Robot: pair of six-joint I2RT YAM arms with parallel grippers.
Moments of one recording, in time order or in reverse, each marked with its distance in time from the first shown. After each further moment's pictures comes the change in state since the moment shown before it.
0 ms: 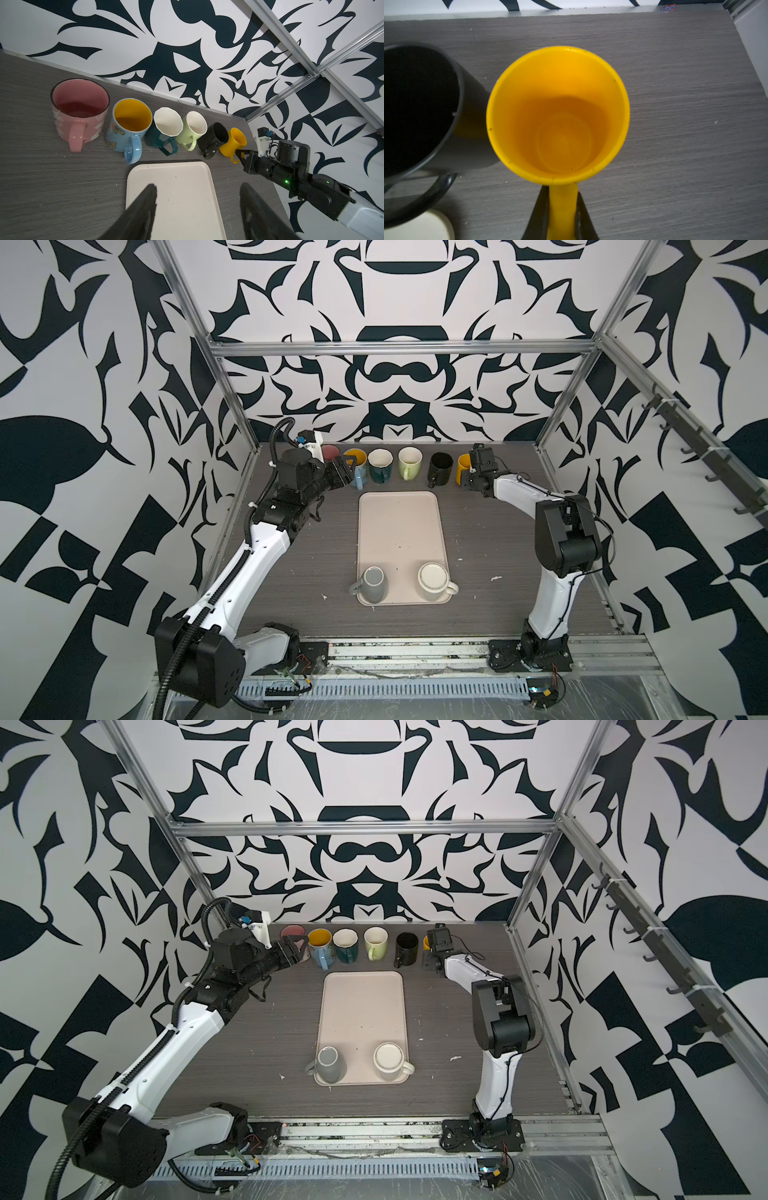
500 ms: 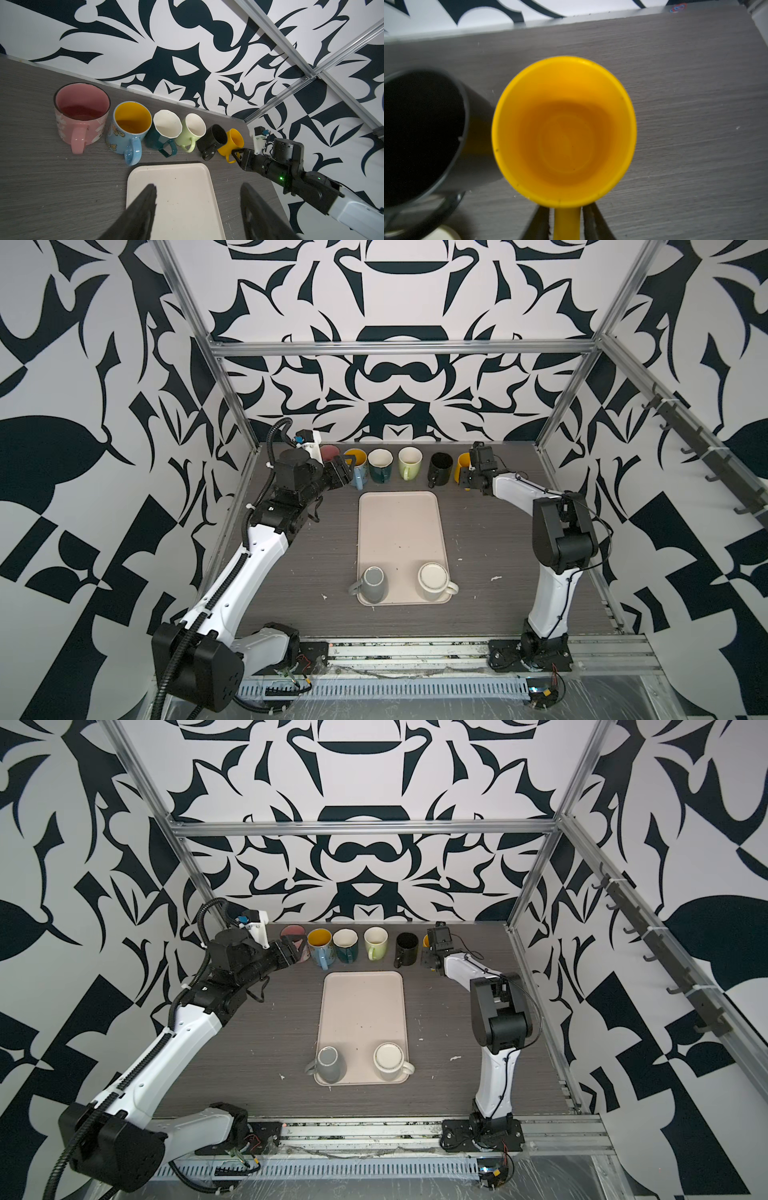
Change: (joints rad) left arm 0.001 -0.021 0.000 -0.003 -0.005 0.006; right arm -0.002 0.025 0.016 0.029 -0.037 0.051
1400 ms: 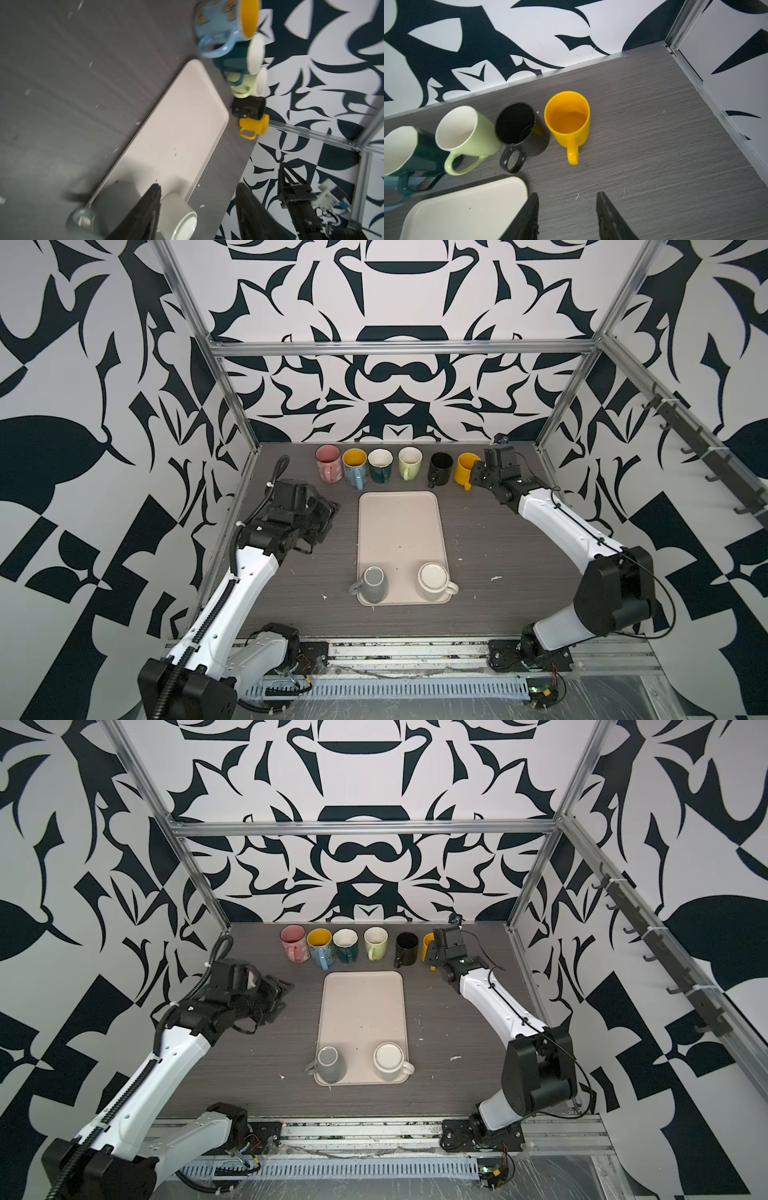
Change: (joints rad) left arm 0.025 -0.169 -0.167 -0.533 0.060 -0.757; right arm 0.105 -0.482 -0.171 -0.165 0.113 0.154
